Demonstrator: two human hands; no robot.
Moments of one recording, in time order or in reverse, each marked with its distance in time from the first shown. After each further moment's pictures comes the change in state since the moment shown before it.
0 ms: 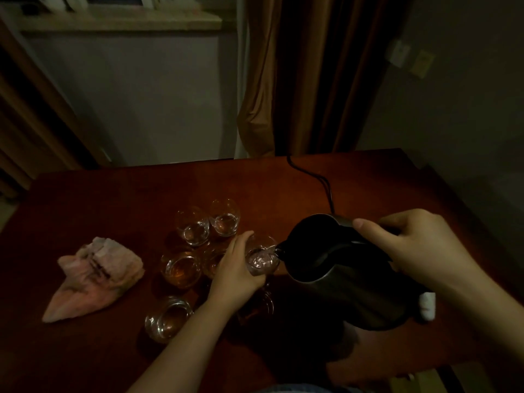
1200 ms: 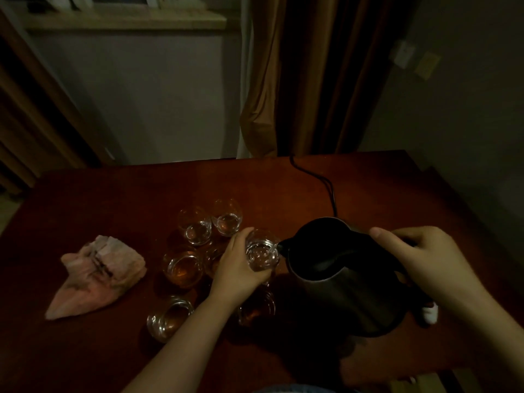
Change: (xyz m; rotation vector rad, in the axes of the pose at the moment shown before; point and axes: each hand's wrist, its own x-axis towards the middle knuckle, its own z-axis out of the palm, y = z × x) left_hand 0.007 -0.002 -0.001 -0.039 0.059 0.044; right_hand 0.002 0.030 0.012 0.171 0.022 0.084
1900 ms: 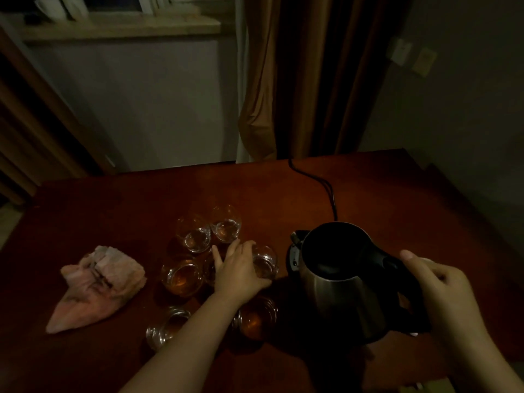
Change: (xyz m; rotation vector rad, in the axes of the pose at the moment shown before) left_hand 0.028 -0.017 0.016 0.603 -0.128 -0.034; right_hand -0.014 0.028 0.016 0.513 0.149 0.256
